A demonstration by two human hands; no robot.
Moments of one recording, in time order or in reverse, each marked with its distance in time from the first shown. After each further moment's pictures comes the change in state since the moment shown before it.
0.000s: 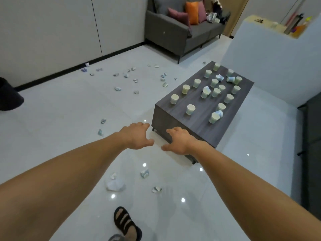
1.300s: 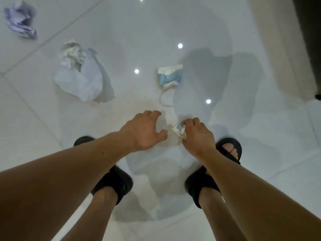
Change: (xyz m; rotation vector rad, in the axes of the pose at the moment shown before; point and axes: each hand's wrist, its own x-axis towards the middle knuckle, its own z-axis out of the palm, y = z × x) left_hand 0.288 -0.127 0.706 -0.542 -0.536 -0.410; right_hand 0.407 0.243 0.706 -0.120 -0.351 -0.142
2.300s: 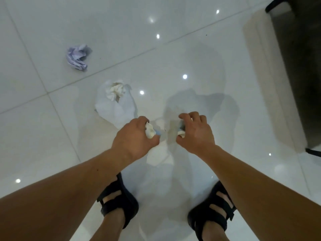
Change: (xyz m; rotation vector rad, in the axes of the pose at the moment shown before) left_hand -0.036 -0.056 -0.074 -0.324 0.444 -0.123; right_hand 0.064 -0.086 -0.104 0.029 0.187 -0.174
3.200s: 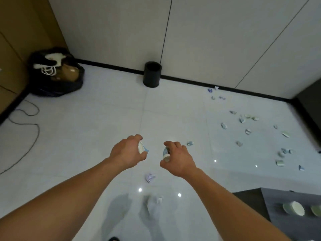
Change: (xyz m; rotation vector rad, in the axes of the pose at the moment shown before) left_hand -0.411 0.052 -0.608 -0.102 0.610 -0.077; right_hand -0.223 -0.548 -0.544 -0.177 0.064 -0.492
